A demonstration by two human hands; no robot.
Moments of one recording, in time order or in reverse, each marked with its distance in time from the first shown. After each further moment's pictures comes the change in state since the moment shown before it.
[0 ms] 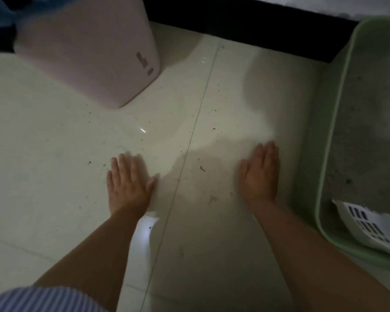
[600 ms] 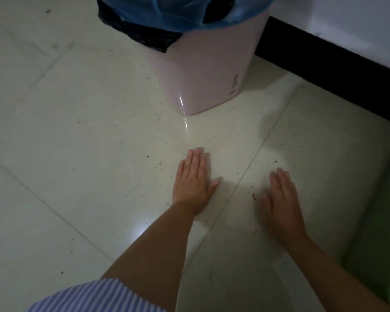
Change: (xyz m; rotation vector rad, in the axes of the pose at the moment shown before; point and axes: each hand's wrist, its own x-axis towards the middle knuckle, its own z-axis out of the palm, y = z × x) left_hand 0.033 0.008 -0.001 -0.155 0.049 0.139; right_hand 0.004 -0.037 0.019 -0.039 -0.049 -0.510
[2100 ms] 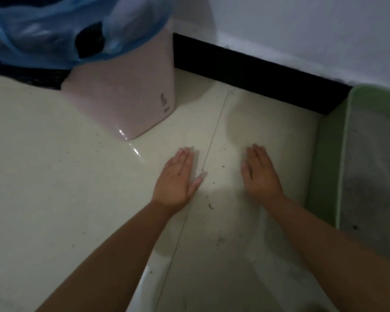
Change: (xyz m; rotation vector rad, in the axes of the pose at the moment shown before) left_hand 0.047 0.044 -0.014 -0.071 0.102 0.408; right_hand 0.049 0.037 -0.047 0.065 0.040 0.202
